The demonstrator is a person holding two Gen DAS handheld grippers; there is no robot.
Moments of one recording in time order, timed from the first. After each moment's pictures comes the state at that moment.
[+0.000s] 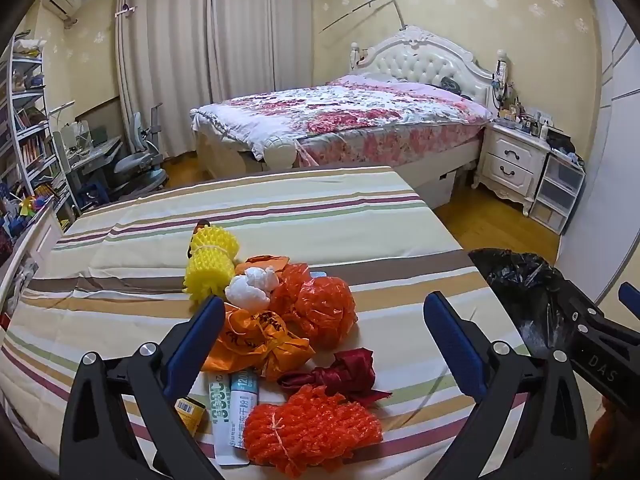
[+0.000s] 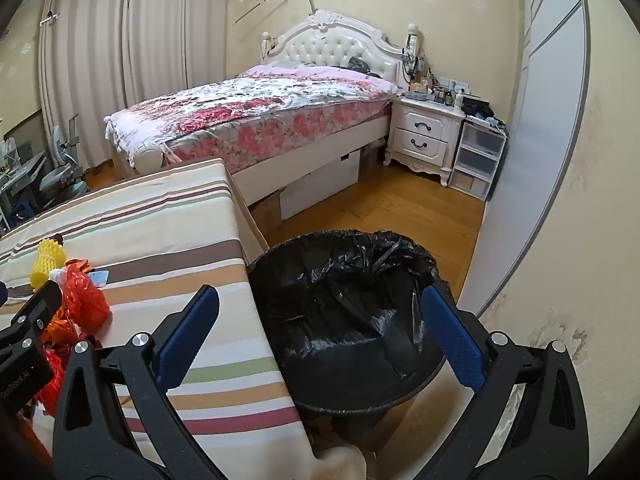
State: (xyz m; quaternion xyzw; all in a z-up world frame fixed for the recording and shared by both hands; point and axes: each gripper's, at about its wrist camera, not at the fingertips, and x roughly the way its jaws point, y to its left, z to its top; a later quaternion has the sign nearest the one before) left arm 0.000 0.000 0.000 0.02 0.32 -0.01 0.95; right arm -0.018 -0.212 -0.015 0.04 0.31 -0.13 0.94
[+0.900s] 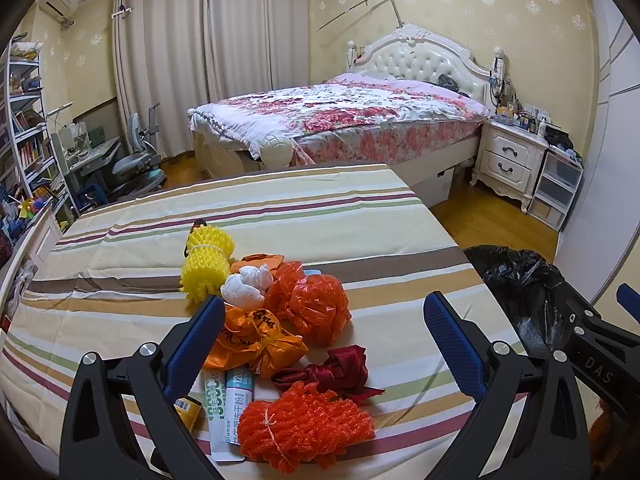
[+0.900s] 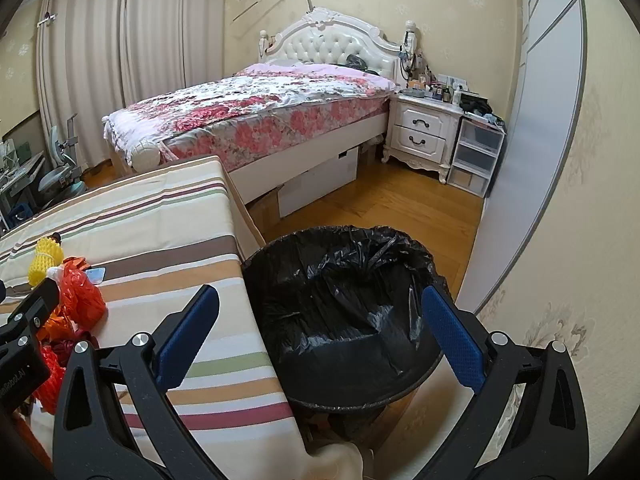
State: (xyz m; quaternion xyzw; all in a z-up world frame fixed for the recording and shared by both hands) left arm 0.000 -0.001 0.000 0.03 0.32 0.00 0.95; right arm -0.020 -0.215 -0.016 0.03 0.31 -0.13 0.94
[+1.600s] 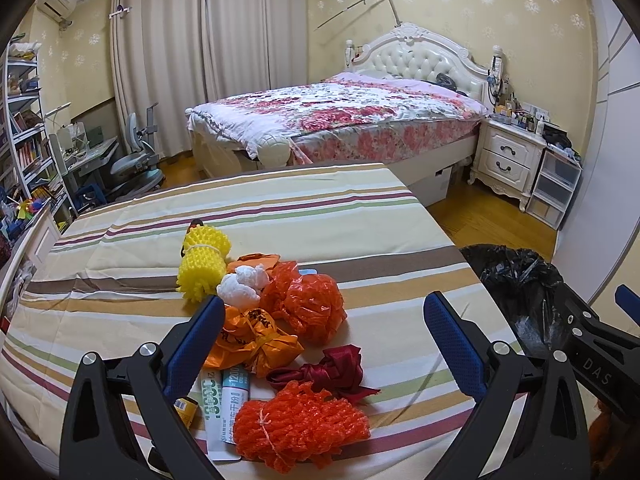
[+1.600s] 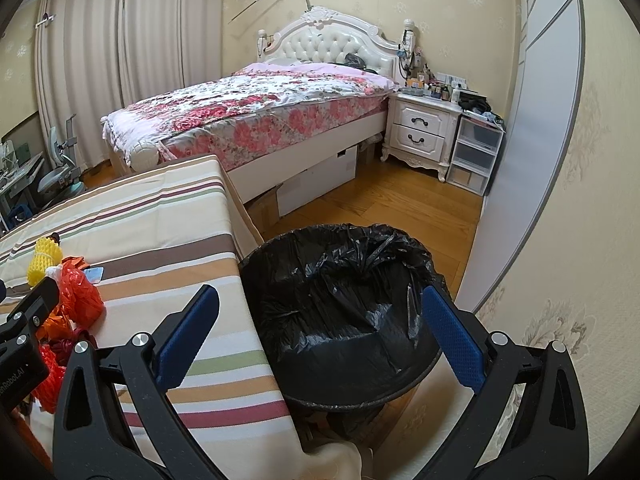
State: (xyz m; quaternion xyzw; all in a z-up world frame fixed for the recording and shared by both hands) left arm 0.000 -0.001 0.000 0.03 0.32 -0.01 0.95; right arm -0.020 -0.217 -0.017 0.04 0.31 -0.13 0.94
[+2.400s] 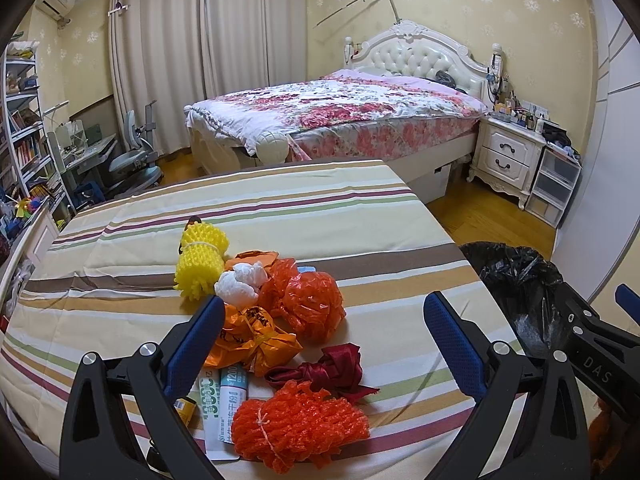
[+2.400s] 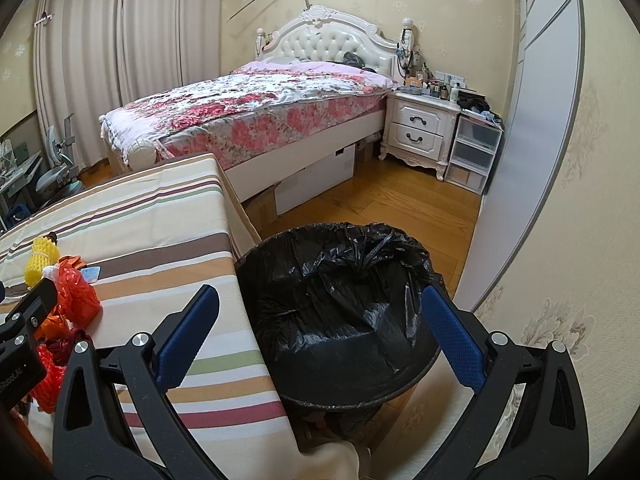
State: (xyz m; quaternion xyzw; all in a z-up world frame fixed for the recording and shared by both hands) left arm 0.000 -0.012 -0.009 0.02 0.32 -0.01 0.95; right arm -0.020 -0.217 -0.019 0.04 0.31 -0.13 0.94
